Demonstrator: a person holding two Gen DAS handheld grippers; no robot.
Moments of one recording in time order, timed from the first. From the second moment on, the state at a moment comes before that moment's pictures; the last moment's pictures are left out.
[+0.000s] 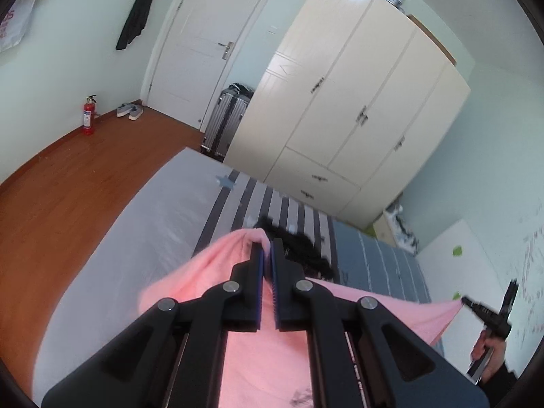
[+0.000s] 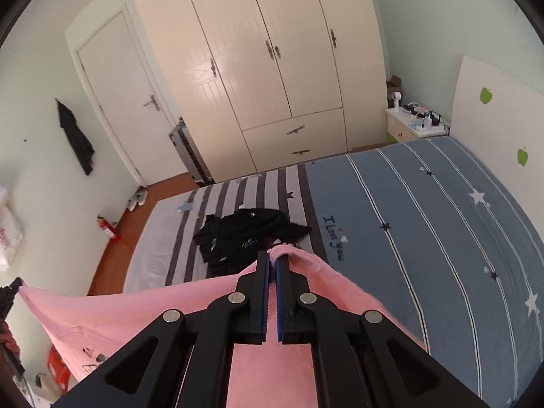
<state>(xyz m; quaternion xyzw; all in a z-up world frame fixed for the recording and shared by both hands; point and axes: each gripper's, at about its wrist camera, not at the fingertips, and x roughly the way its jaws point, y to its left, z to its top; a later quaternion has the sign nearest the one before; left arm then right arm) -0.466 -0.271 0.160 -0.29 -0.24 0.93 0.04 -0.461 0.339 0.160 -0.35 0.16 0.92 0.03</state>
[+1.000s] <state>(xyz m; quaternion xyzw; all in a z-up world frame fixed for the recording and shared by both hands) -0.216 -0.276 -0.142 -0.48 -0.25 0.83 -0.08 -0.258 0.307 -0.104 -0.53 0.12 0.83 0.10</state>
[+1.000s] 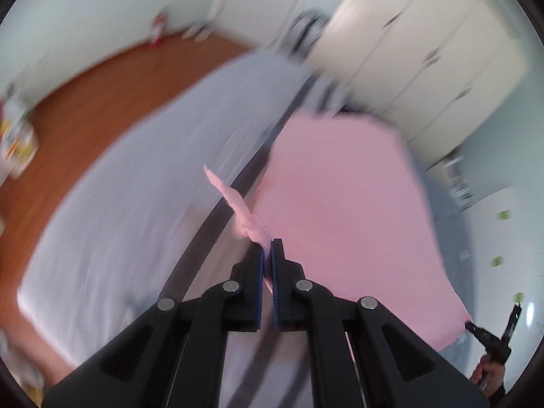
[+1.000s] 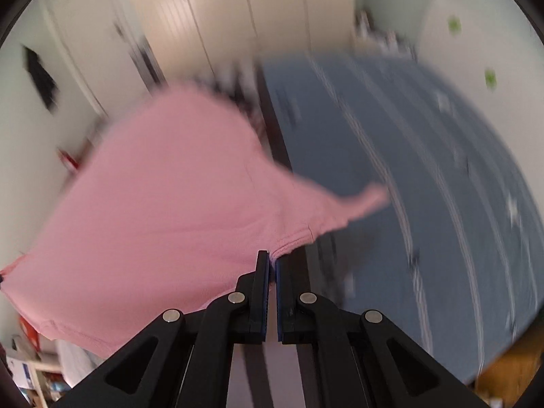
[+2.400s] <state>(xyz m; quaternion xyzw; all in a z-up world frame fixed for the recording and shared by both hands) -0.114 -0.335 -0.283 -0.54 -0.24 0.79 -0.17 -0.135 0.307 -0.265 -0.65 0.03 0.75 0.11</state>
